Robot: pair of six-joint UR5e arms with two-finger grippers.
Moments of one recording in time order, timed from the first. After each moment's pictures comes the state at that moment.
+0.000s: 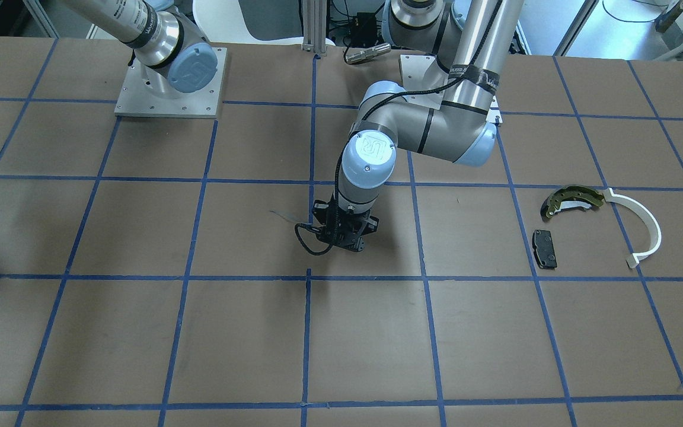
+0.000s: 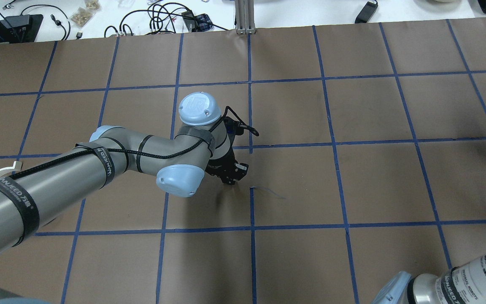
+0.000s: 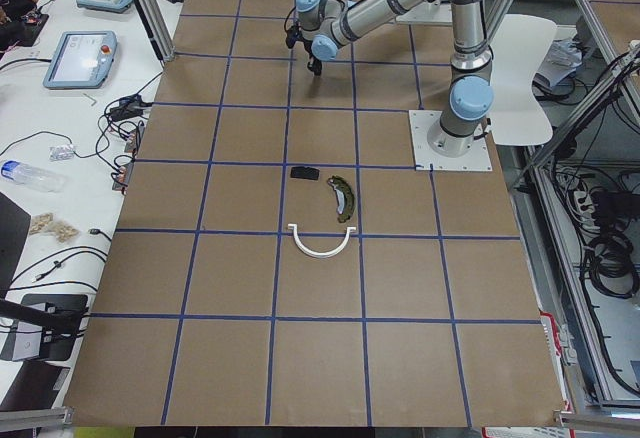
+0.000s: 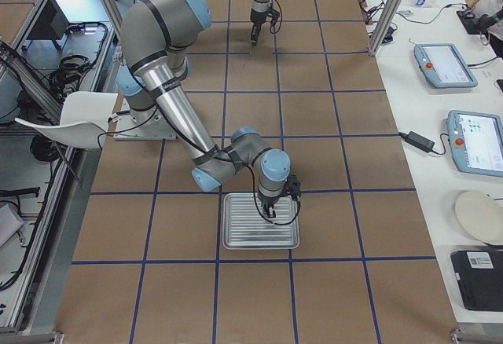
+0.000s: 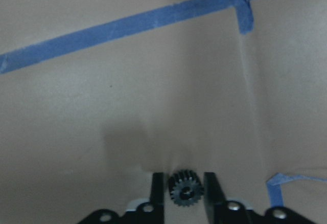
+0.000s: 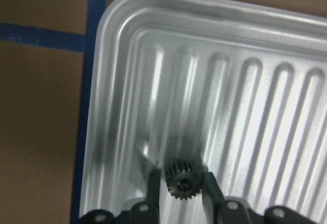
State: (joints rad) left arm -1.87 -1.97 -1.95 -0.88 1.45 -0.02; right arm 0.67 -1.03 1.72 -2.29 -1.64 -1.06
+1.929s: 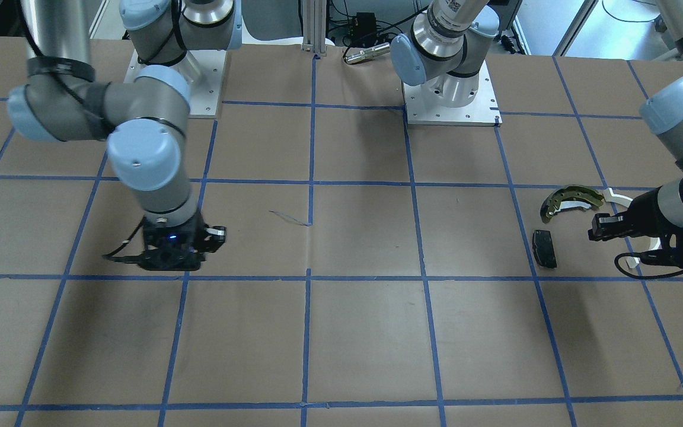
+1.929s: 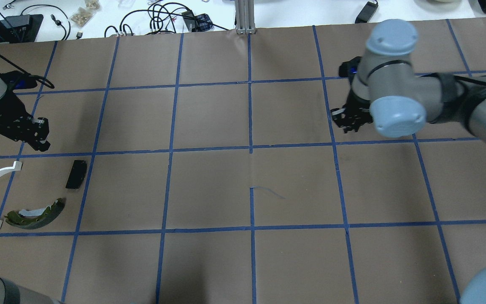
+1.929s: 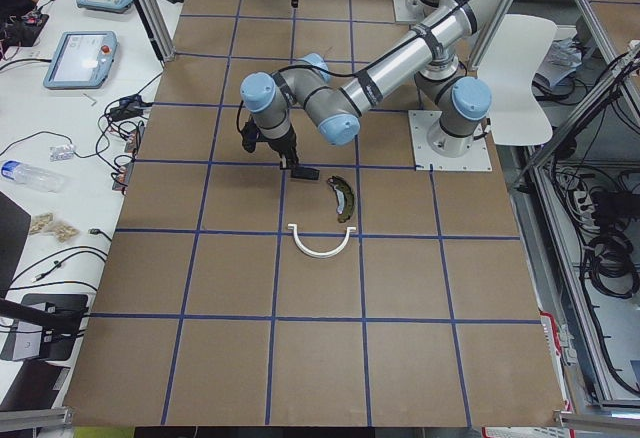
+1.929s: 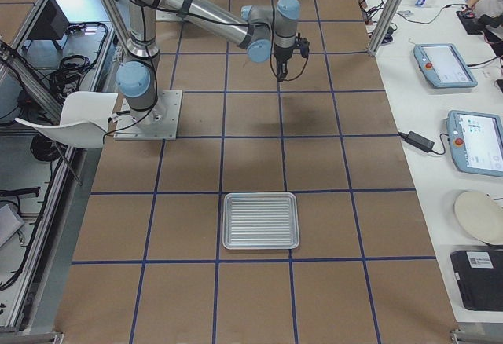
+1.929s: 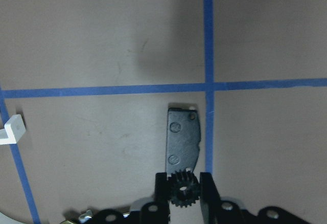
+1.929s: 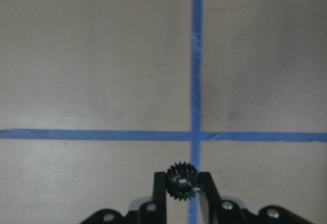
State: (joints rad) left arm -1.00 -1.90 -1.70 -1.33 1.65 0.60; right arm 1.72 -1.26 1.84 -2.15 -1.62 0.16
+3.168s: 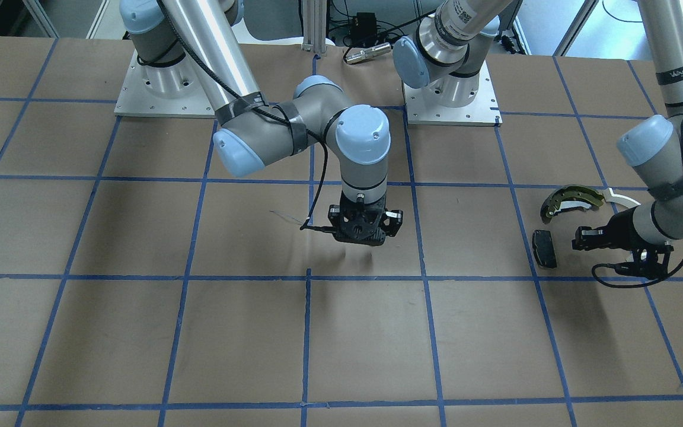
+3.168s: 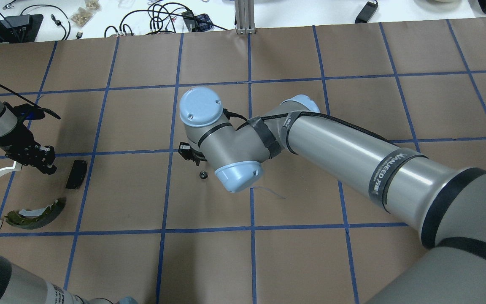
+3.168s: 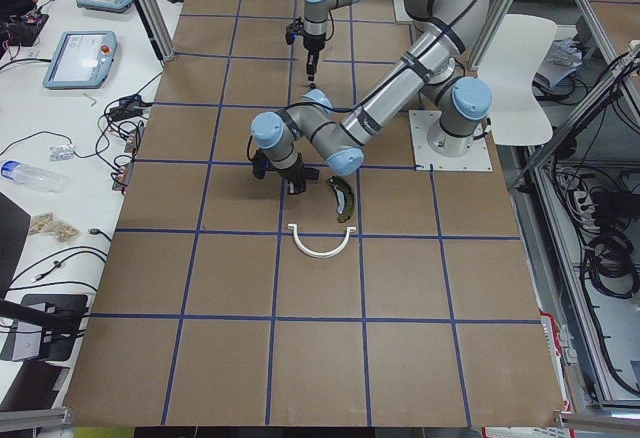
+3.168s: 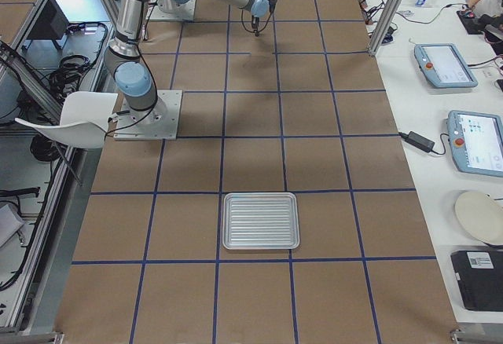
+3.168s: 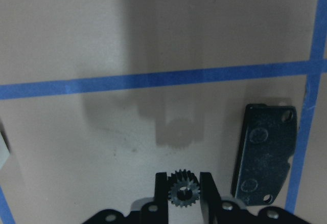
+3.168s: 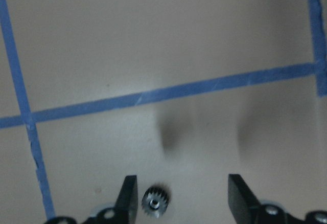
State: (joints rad) left arm -0.96 -1.99 -1.79 -1.16 1.65 0.66; right arm 2.09 -1.04 1.65 -2.32 -1.50 0.69
